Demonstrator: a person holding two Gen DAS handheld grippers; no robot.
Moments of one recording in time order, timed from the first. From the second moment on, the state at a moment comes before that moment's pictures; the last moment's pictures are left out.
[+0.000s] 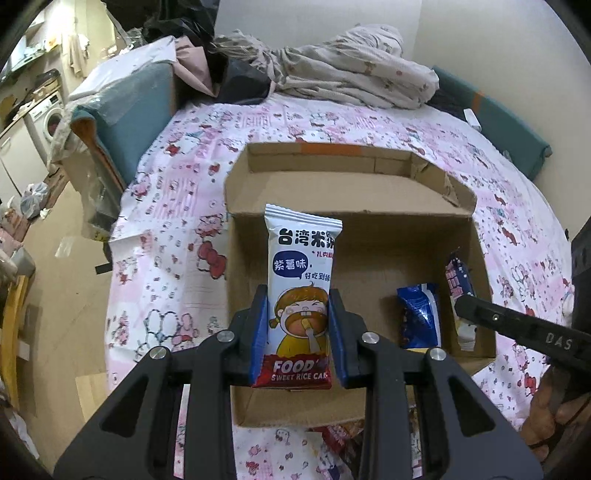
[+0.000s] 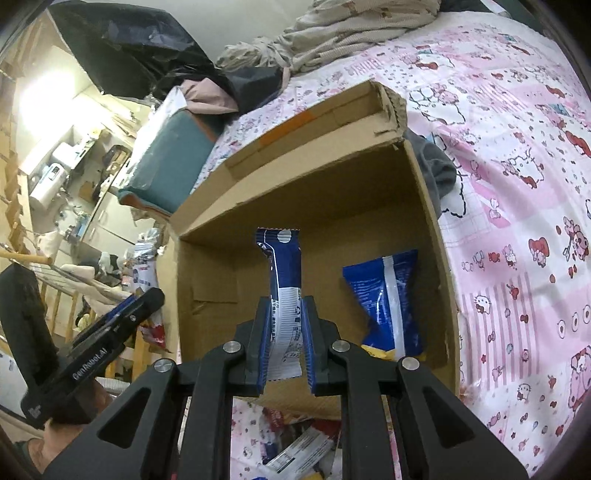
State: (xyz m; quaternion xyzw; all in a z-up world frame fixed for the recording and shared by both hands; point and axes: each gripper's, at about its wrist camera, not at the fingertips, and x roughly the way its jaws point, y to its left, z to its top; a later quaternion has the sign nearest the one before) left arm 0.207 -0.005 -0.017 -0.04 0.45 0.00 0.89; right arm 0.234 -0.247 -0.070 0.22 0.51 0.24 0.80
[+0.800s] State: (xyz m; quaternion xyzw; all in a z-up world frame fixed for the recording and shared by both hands) left arm 0.229 -0.020 -0.058 -0.04 0.49 -0.03 0.87; right arm 0.243 -0.244 -0.104 0.20 0.56 0.22 0.78
